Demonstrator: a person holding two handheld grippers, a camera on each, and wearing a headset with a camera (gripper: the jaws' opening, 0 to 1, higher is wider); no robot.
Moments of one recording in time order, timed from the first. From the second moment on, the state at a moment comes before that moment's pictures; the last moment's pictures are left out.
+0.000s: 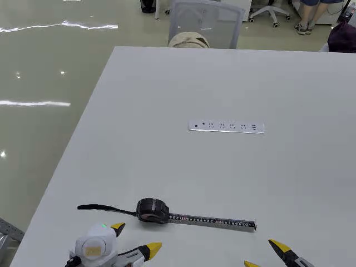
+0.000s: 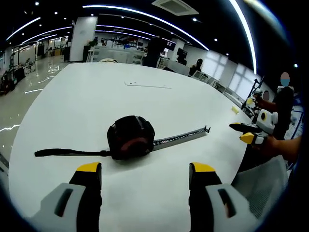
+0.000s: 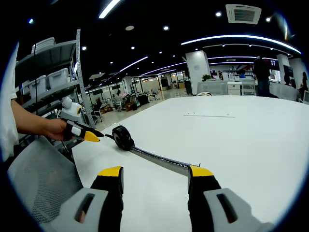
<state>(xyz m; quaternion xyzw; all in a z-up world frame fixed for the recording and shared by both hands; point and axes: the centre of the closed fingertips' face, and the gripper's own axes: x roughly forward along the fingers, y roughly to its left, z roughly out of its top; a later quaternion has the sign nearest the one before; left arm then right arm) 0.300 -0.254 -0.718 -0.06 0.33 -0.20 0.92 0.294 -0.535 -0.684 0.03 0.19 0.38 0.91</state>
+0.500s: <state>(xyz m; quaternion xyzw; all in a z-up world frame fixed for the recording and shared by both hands) 0.311 -0.260 -0.725 -0.08 0.34 -0.18 0.92 0.300 -0.538 -0.684 0.03 0.18 0.38 0.91</state>
